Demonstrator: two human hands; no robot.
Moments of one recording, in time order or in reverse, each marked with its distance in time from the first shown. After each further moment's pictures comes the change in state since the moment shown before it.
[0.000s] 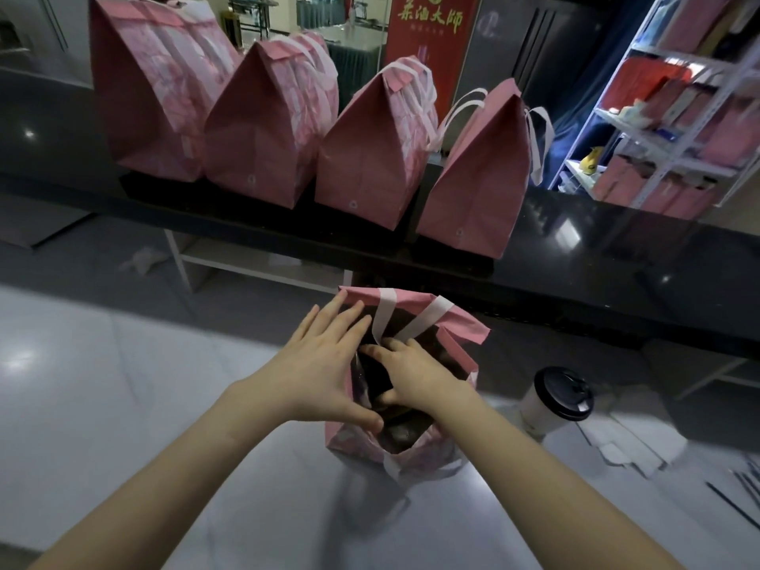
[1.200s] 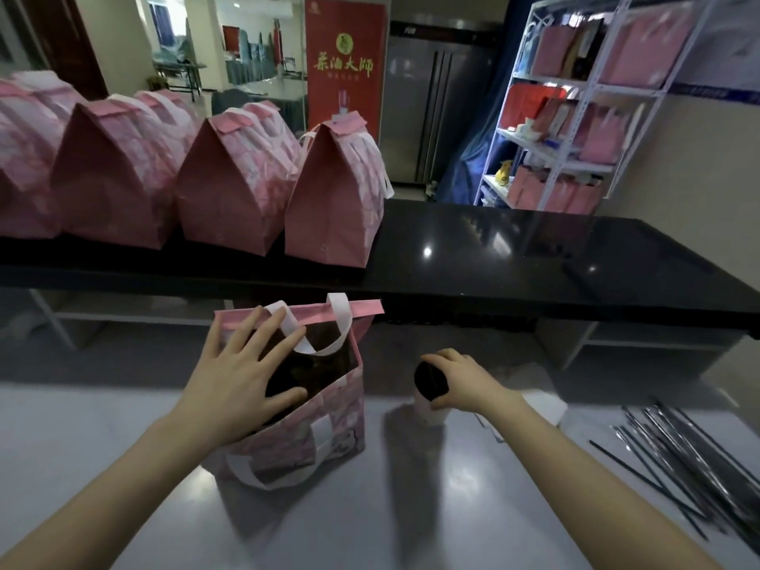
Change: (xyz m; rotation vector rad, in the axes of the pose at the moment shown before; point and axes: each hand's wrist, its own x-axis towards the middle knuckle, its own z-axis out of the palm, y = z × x) left_hand 0.041 0.089 0.013 0.392 0.186 -0.080; right_hand -0.144 0.224 0.017 0.149 0.075 0.353
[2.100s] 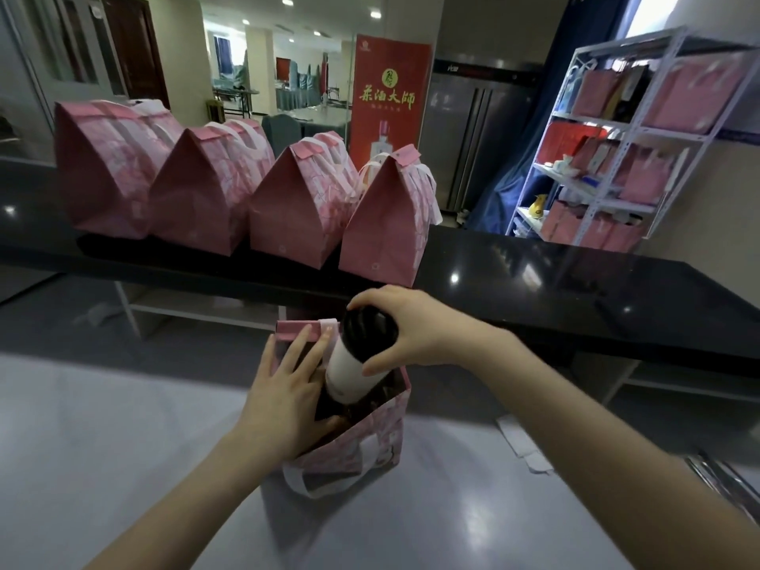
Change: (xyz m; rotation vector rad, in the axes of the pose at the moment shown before) left_hand -0.030 0.006 -0.001 -0.078 0.066 -0.020; right_hand -0.053 -0.184 -0.144 0.153 0.101 -0.537
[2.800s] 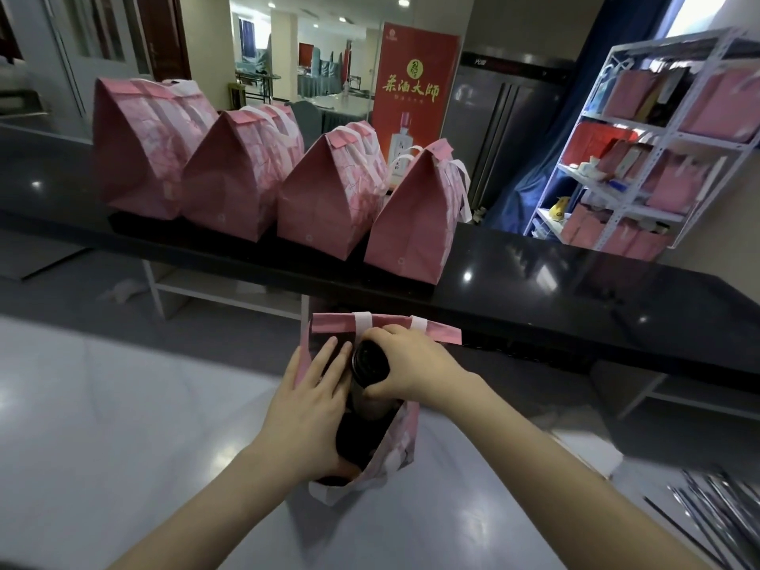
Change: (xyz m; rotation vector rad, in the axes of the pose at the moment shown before) left_hand -0.025 0.007 0.003 0.002 -0.140 0.005; right_hand 0.024 -0.004 0.074 -0.217 -0.029 0.163
